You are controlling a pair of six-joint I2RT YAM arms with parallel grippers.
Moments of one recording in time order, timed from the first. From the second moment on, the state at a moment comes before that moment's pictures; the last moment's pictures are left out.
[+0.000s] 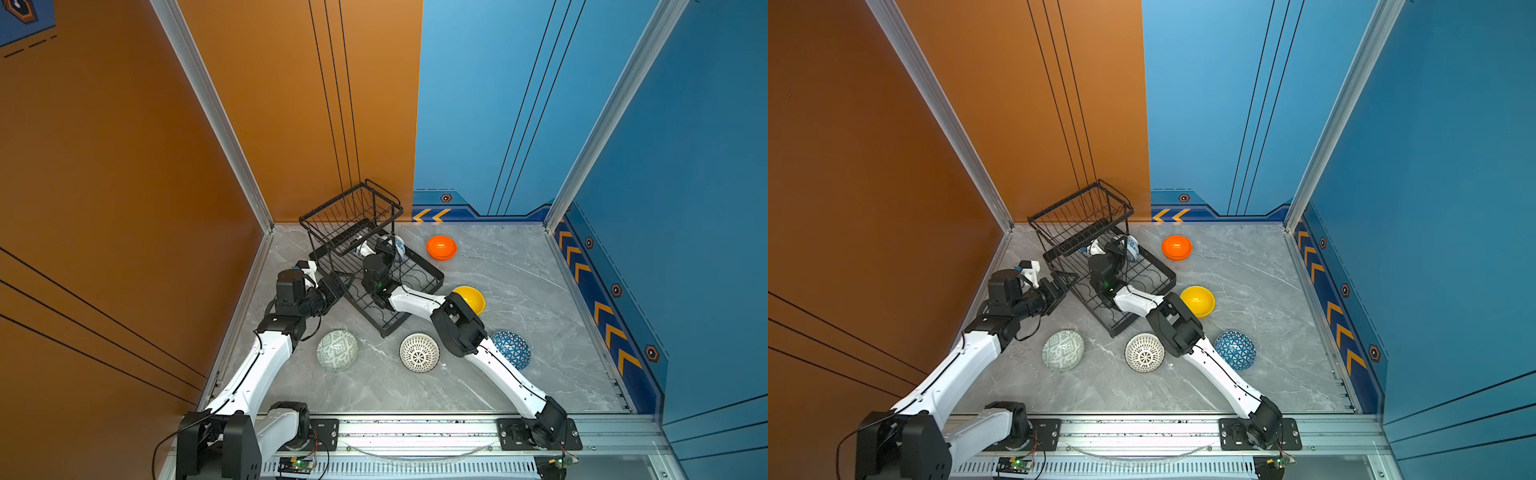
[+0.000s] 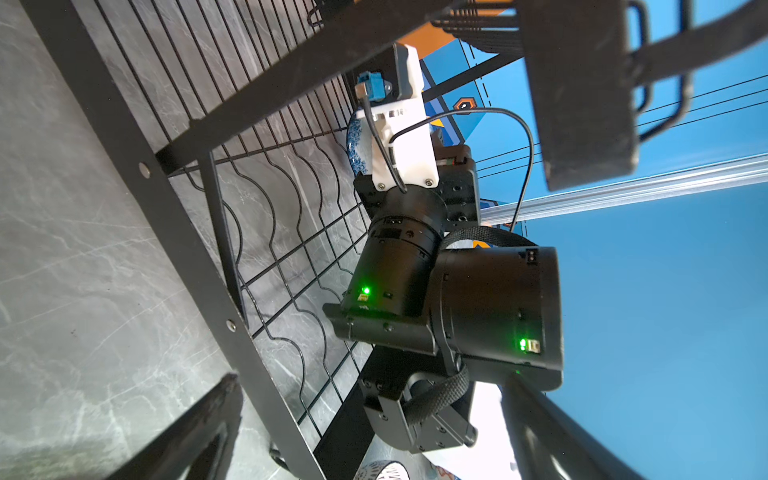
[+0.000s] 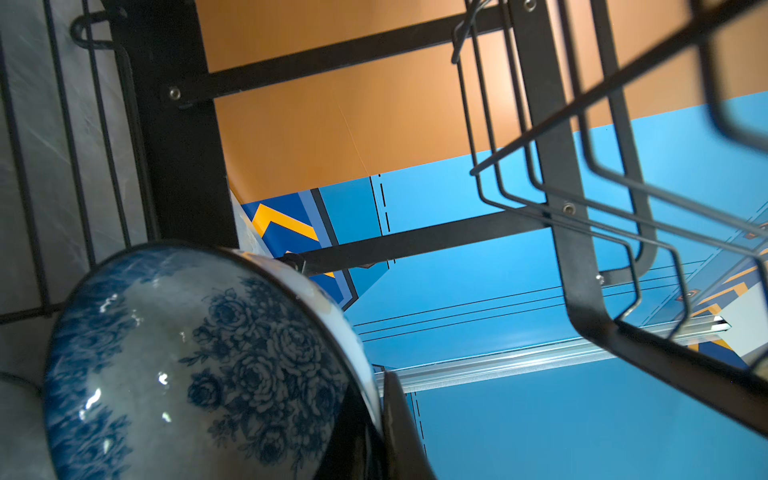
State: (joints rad) left arm -0.05 1.09 0.66 -0.08 0.50 -0.88; right arm 0.83 2.76 2.22 0.68 1.18 -1.48
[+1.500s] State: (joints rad) left arm -0.09 1.21 0.76 -0.12 0.54 -0.84; right arm 0.85 2.92 2.35 0.93 1.18 -1.76
